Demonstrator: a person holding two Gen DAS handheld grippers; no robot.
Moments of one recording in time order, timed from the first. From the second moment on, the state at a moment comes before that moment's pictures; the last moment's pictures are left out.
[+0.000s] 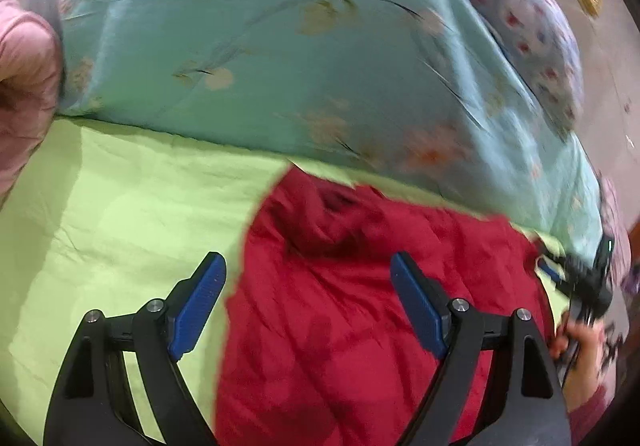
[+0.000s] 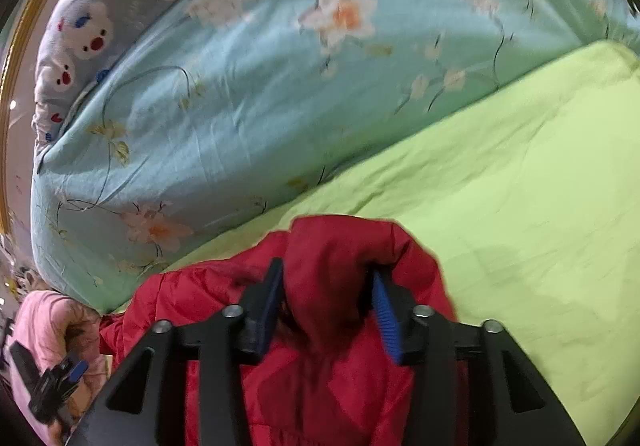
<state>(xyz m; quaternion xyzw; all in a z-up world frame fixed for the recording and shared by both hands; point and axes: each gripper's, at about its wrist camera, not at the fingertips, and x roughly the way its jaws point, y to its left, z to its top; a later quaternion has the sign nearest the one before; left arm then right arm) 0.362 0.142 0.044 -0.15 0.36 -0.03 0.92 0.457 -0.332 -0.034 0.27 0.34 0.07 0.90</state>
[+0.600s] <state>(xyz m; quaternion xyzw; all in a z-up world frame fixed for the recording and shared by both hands) 0.338 0.018 0.007 -0.04 0.41 -0.10 0.91 0.362 -0.205 -0.016 0.02 0.32 0.26 0.91</state>
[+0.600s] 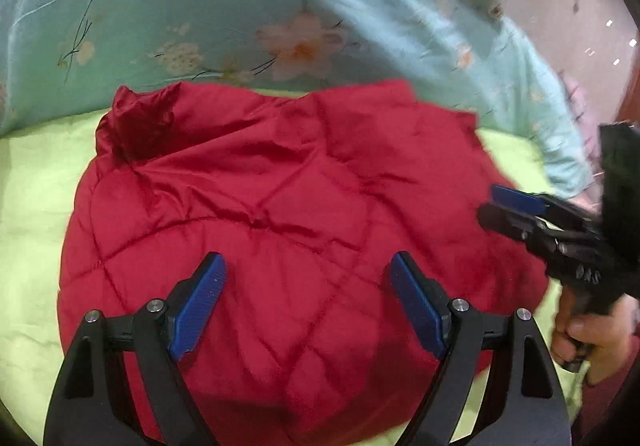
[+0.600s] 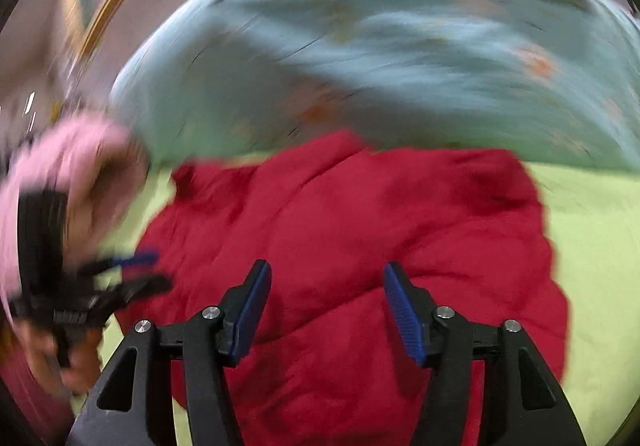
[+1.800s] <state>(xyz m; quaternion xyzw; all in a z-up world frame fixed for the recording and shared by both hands) 0.395 0.125 -0.022 -0.10 0.44 0.01 0.89 0.448 -0.277 -0.048 0.10 0.39 0.10 0.91</state>
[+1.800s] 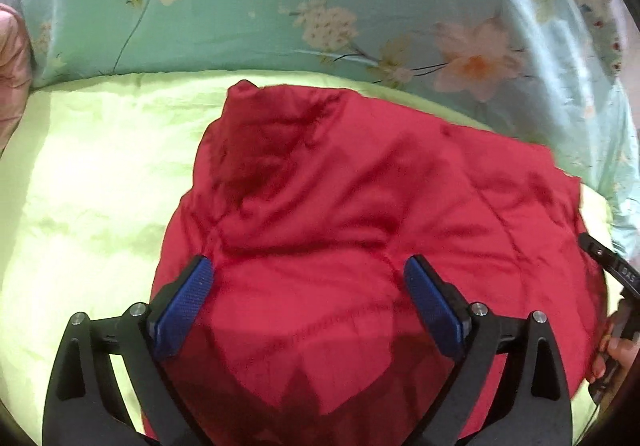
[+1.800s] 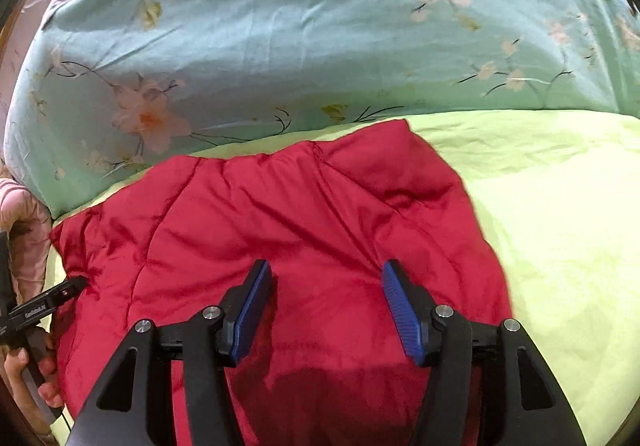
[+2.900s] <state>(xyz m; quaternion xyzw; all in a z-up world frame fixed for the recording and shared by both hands) 0.292 0.183 -0.042 -0.19 0.46 -0.04 0.86 0.341 -0.379 -0.057 0.17 0.40 0.12 0.89</state>
